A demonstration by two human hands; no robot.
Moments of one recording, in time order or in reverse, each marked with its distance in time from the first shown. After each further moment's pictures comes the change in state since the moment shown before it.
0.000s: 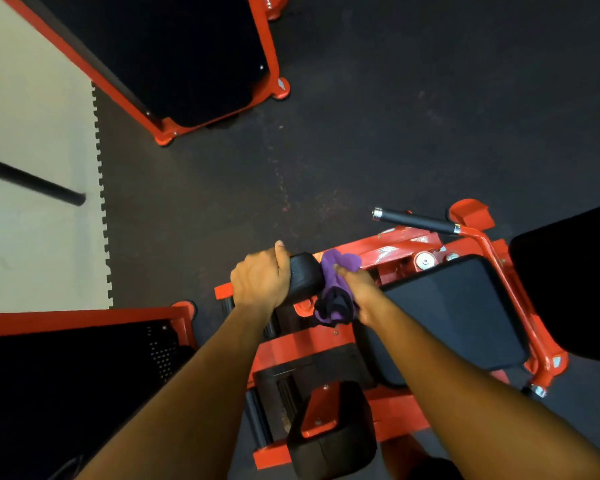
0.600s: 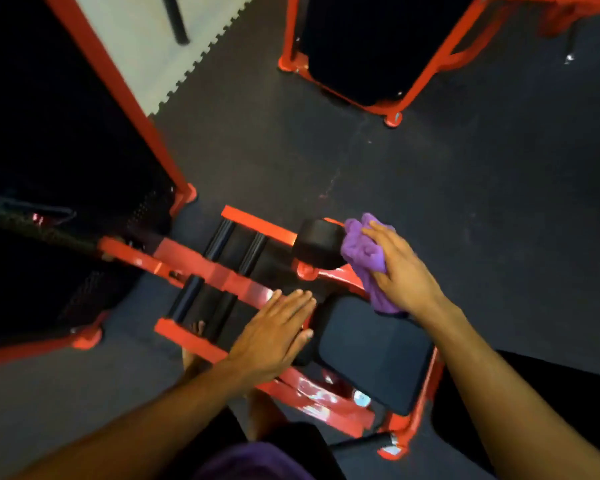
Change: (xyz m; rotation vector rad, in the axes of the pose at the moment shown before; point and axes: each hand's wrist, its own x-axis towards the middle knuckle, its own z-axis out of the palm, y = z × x) left_hand -0.252 -0.021 0.075 -0.393 0.282 0.258; right_hand -0.162 -0.112 0.015 -1.737 -0.522 -1.117
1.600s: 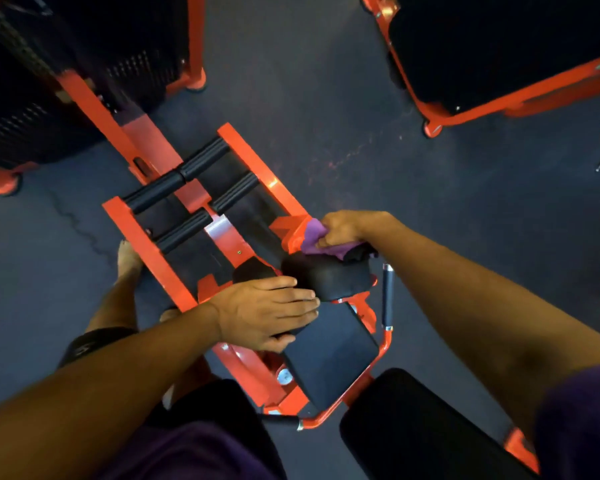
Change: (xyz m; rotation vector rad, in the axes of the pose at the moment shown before) left_hand -0.009 -0.020 0.073 0.107 0.144 0.232; right_hand 0.173 -0.041 0.102 -0.751 -1.113 0.031
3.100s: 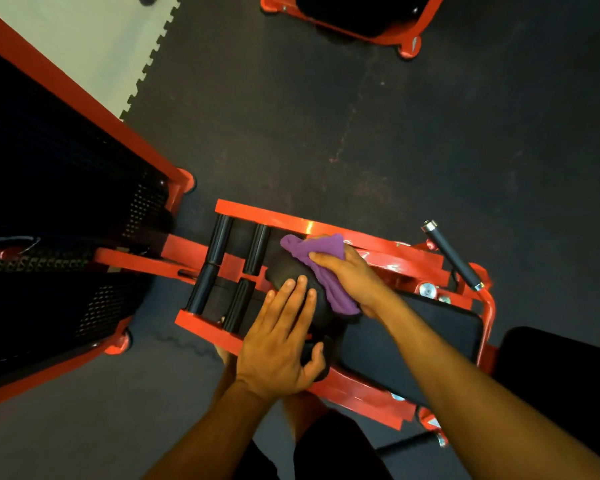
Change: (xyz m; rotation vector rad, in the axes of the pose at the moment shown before) left_hand 0.041 -0.007 -0.032 0.072 -0.085 -0.300; right_hand -0.005 -0.010 0.118 1.943 0.676 -0.275
